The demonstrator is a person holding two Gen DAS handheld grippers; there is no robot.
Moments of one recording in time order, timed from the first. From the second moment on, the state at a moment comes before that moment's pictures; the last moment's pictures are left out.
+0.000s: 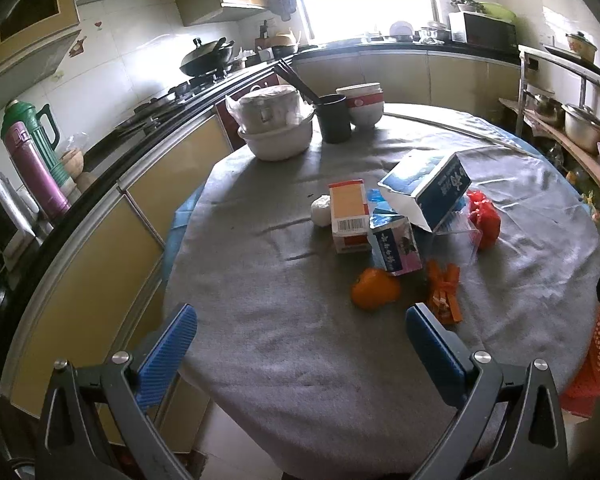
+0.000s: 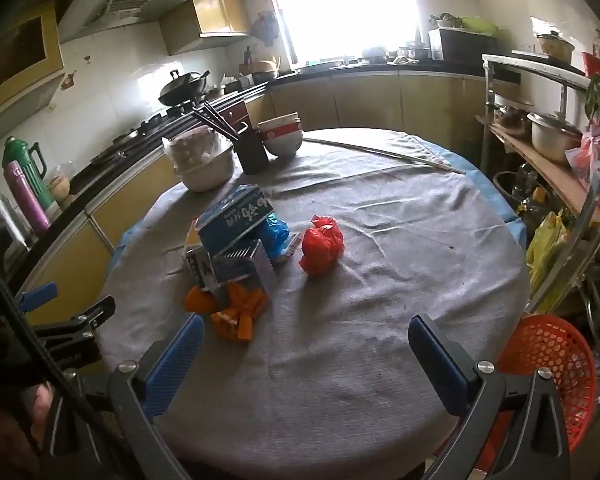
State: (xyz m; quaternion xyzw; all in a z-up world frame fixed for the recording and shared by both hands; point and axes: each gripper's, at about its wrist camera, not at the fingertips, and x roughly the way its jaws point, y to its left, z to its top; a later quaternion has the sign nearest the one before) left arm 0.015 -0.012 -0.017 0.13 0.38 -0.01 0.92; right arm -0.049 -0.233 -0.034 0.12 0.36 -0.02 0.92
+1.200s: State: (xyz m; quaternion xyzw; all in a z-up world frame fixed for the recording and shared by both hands) left arm 0.002 -0.028 -0.023 0.12 0.38 -0.05 0.91; right arm -0.033 -0.241 -0.041 0.15 0.37 -0.05 0.91
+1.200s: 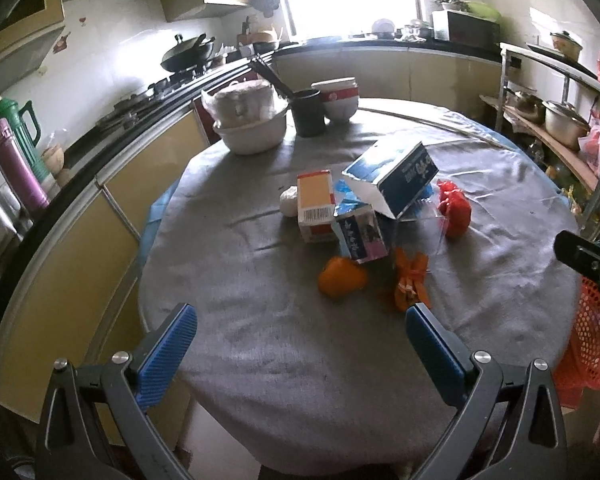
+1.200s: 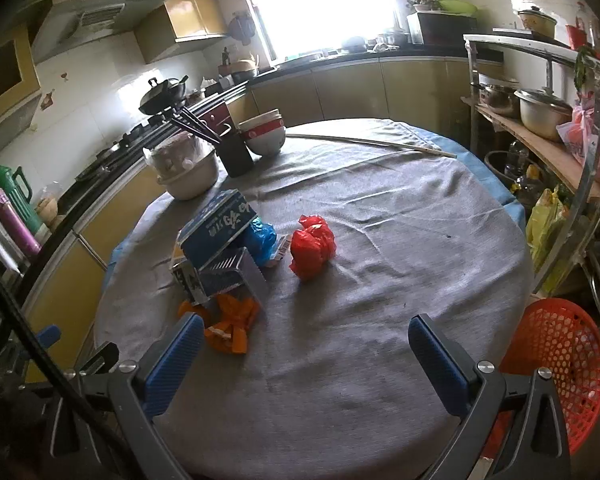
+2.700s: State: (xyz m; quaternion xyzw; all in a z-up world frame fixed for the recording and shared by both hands) left arm 0.191 -0.102 -0.052 0.10 0.48 -0.27 0.83; right arm 0.150 -0.305 -0.165 0.36 0.46 0.01 0.81
